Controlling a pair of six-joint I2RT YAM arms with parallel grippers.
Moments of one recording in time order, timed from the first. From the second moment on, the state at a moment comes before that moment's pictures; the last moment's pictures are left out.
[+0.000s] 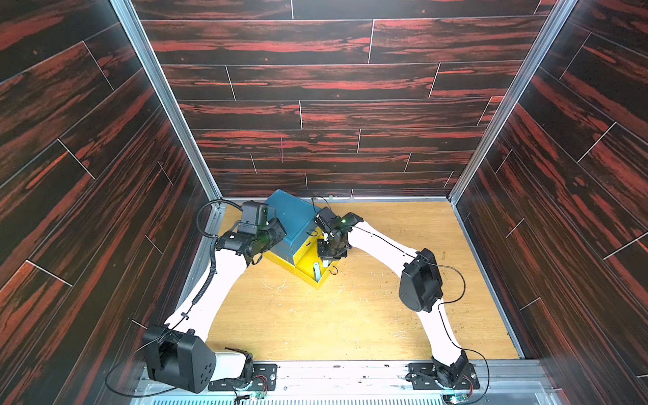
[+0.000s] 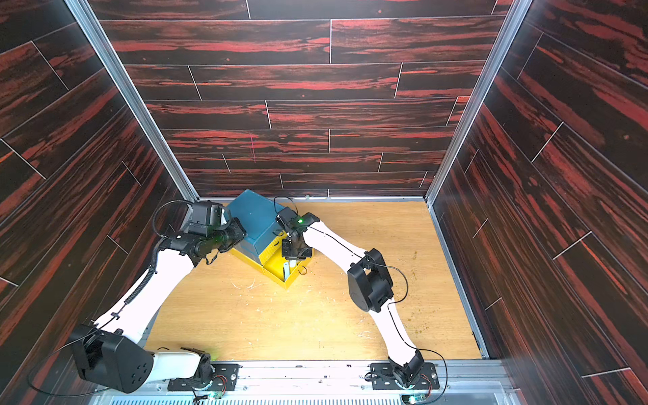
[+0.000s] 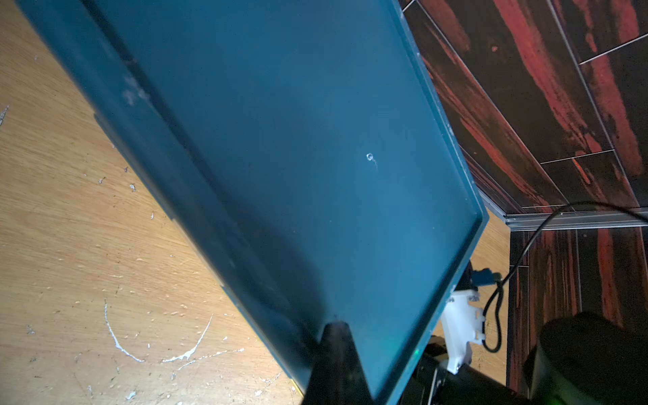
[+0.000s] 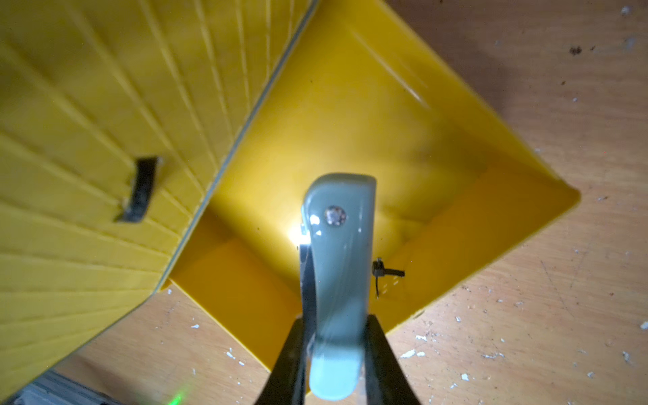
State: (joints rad) left arm -0.21 1.35 1.26 -0.63 0.09 -0.79; right arm 0.79 2.26 2.10 -1.09 -0.09 0.66
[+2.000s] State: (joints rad) left arm -0.21 1.35 1.26 -0.63 0.09 -0.78; right arm 0.76 2.41 2.20 -1.12 -0.12 0.65
